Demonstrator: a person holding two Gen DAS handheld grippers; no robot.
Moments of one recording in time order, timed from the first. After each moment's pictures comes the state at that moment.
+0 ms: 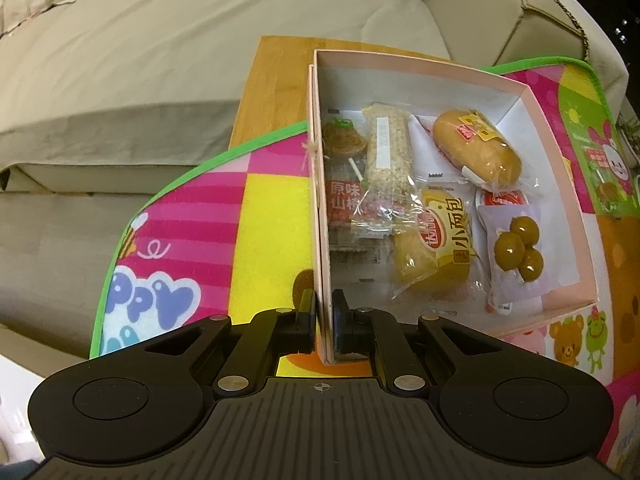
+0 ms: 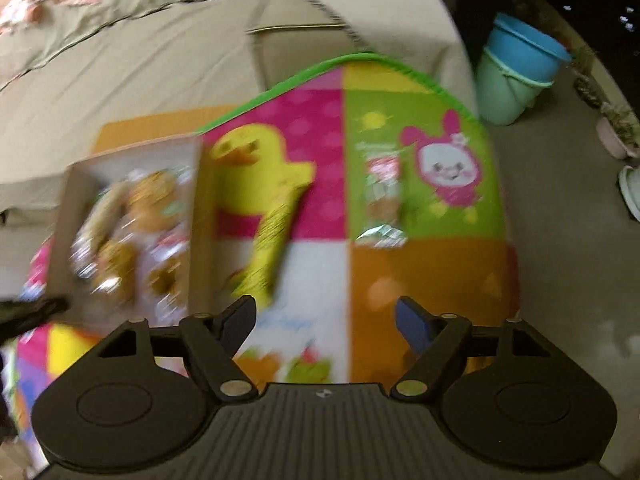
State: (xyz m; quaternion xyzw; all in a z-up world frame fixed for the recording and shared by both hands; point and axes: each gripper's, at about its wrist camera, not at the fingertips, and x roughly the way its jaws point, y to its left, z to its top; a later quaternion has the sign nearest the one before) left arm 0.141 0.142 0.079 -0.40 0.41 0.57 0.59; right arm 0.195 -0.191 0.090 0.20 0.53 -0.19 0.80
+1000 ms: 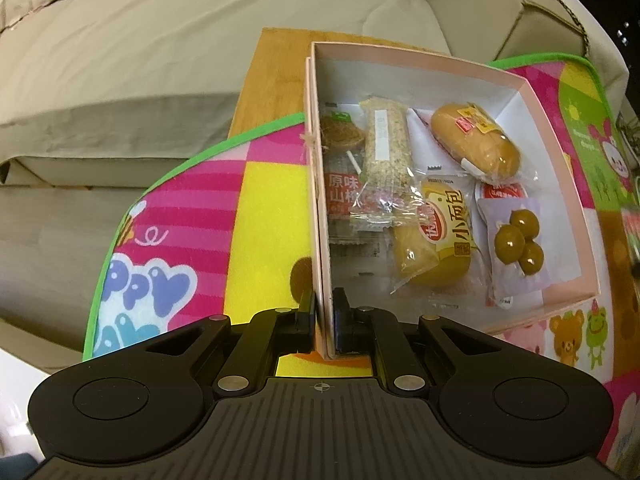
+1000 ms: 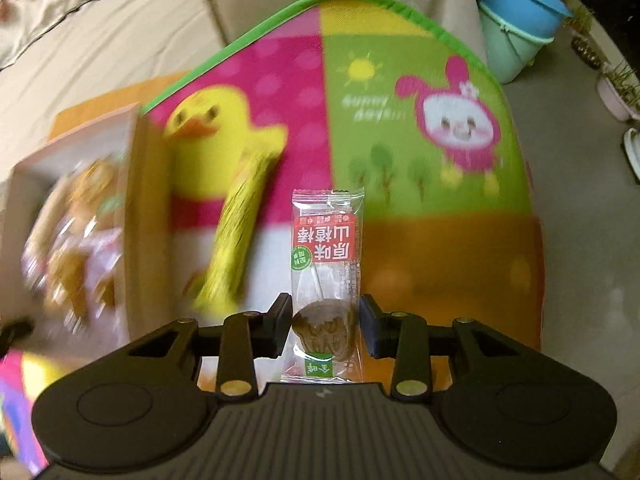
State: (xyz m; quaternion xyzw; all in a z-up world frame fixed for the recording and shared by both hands) left arm 0.141 0.137 0.078 -0.42 0.40 0.58 0.58; right arm 0.215 -0.183 0.035 0.28 0.55 -0.26 0.74
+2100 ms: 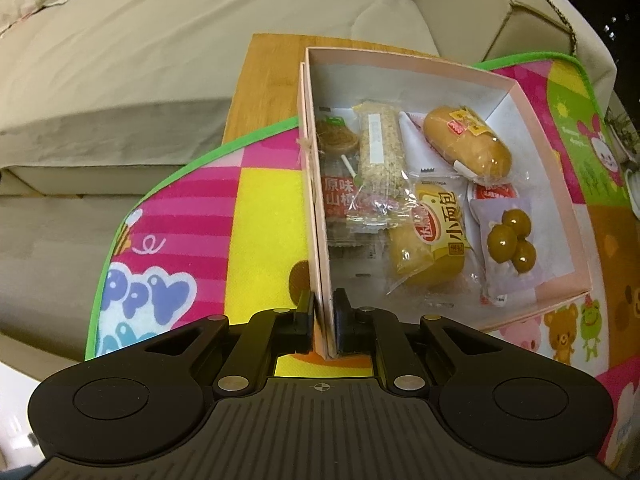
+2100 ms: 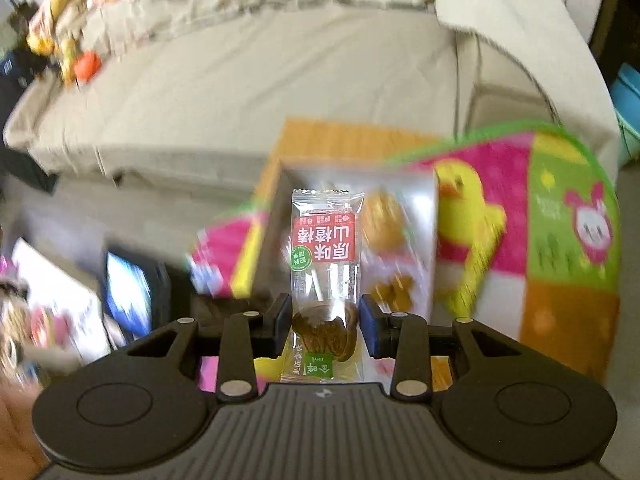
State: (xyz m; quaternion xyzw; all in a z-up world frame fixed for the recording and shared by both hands) left arm 0.136 0.136 0.084 -0.42 0.39 0.58 0.58; right arm 0.299 -0.087 0.203 0.33 0.46 -0.22 0.80
